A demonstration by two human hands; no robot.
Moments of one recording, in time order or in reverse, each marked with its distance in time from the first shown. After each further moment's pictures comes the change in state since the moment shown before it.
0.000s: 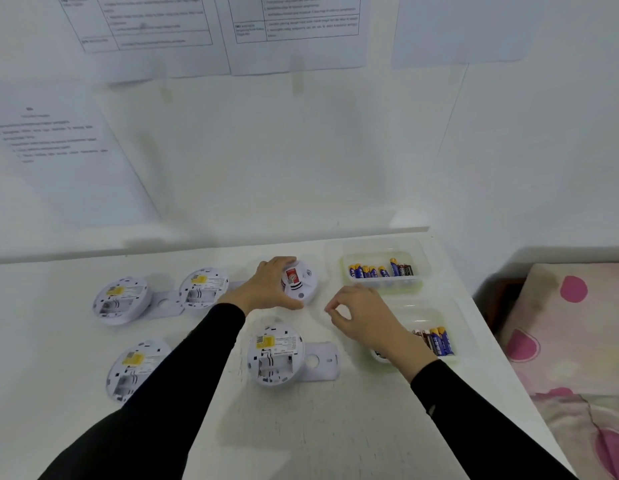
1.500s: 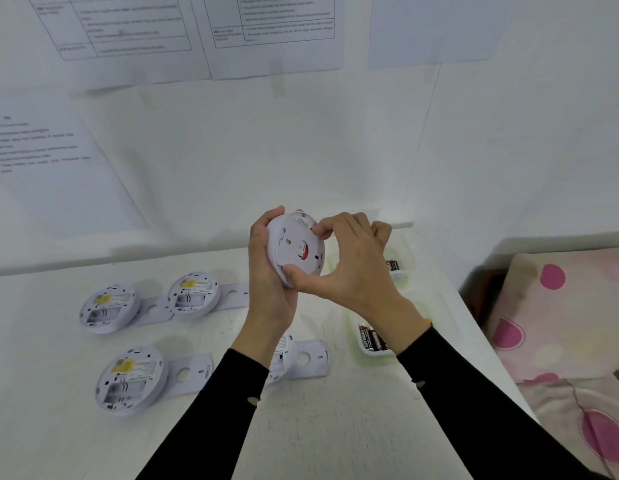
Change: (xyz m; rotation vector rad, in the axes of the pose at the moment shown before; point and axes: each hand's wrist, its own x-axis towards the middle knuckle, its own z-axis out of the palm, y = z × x) left_hand -0.083 0.134 -0.006 -1.552 0.448 0.319; right_hand -0.005 -0.074 -0.079 0.064 0.726 -0.135
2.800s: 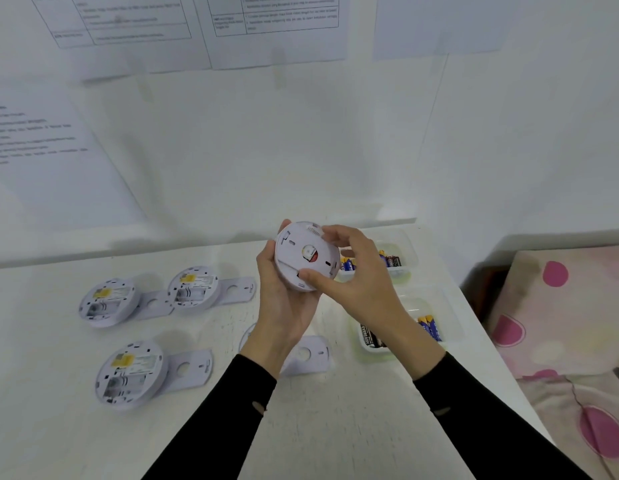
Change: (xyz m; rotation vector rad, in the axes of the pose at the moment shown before) left_hand -0.003 -0.034 -0.018 -0.280 0.041 -0.296; right_hand -0.027 0.010 -0.004 0.473 -0.201 0.299
